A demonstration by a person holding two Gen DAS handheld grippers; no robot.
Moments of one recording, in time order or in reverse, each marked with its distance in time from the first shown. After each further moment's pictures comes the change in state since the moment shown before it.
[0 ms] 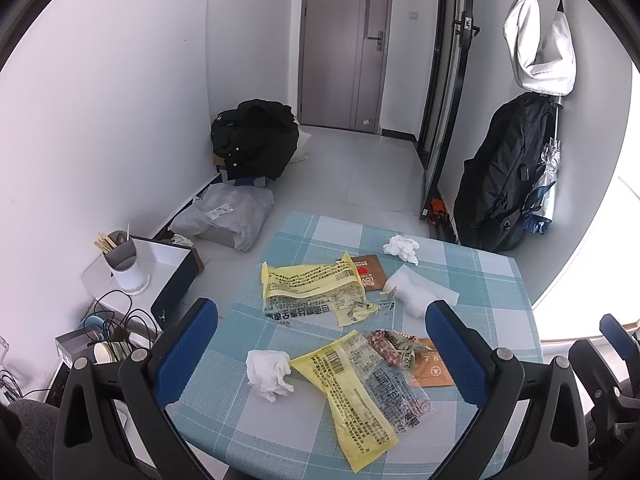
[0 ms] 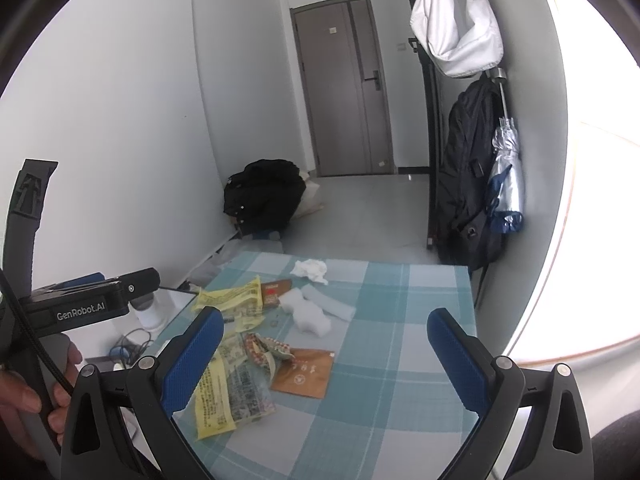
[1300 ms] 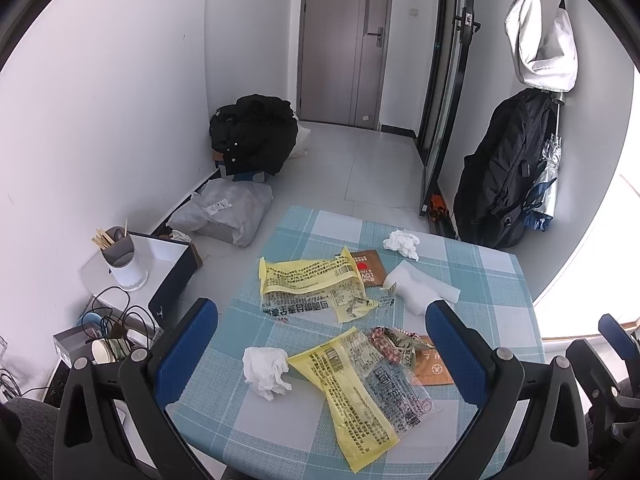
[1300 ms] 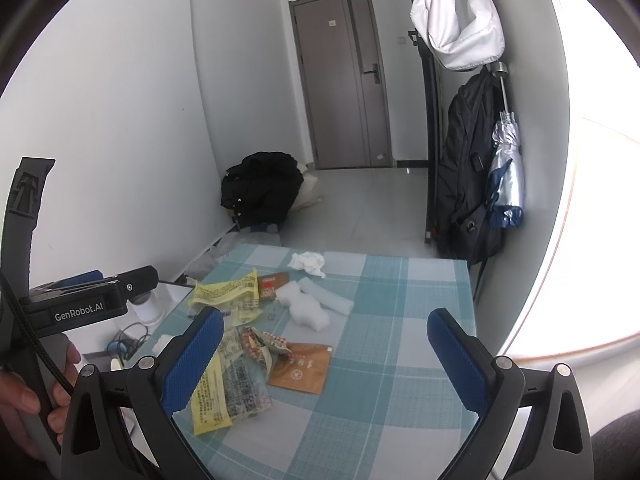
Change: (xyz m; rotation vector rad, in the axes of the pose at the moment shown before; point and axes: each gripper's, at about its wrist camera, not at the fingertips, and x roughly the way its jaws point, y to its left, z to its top) left arm 0.004 -0.001 -0.001 0.002 0.014 -0.006; right arm 0.003 0.000 -0.002 -0.005 0.025 -0.007
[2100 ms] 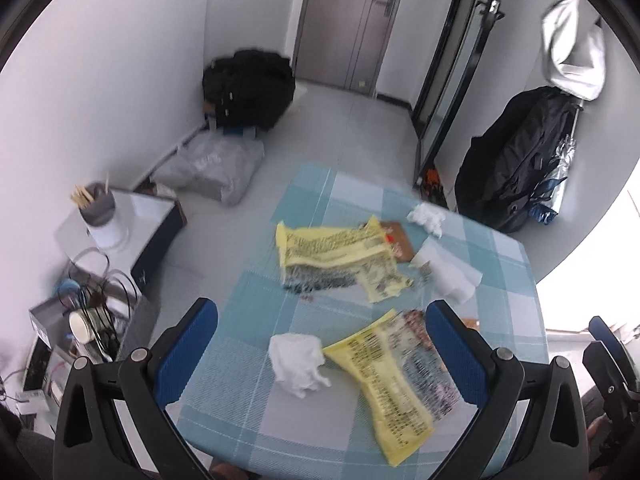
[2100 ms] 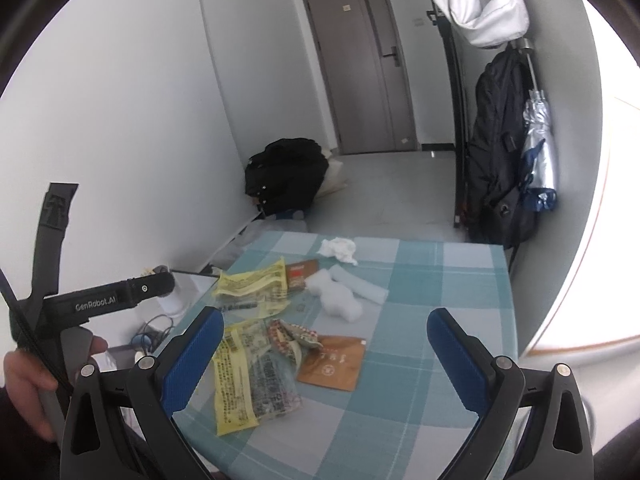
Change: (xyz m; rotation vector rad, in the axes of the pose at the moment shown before) left arm 0.048 0.057 -0.001 -0.084 0.186 -0.095; right arm 0.027 0.010 -0.001 0.023 0.070 0.112
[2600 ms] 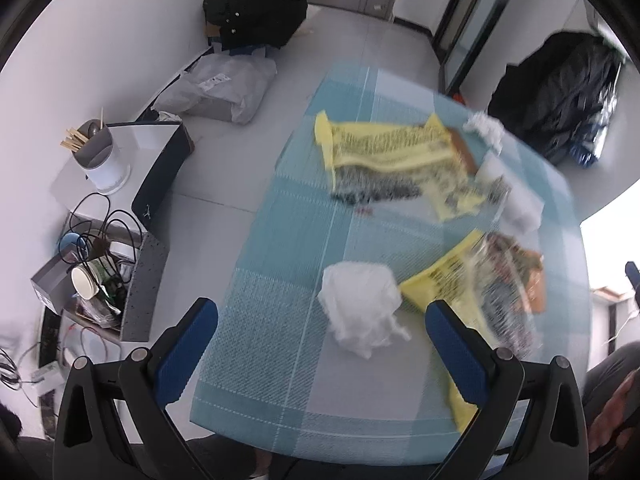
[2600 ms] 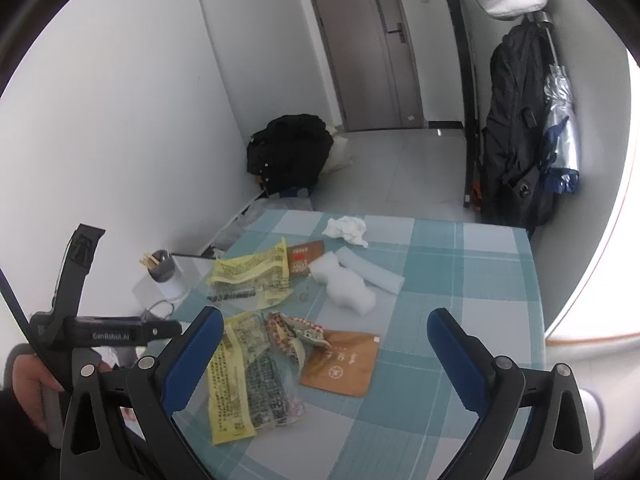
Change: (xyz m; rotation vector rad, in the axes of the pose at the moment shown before) left arm 0.051 0.026 -0.024 0.015 0.290 0.056; right arm 0.040 0.000 0.000 -0.006 0.092 0.009
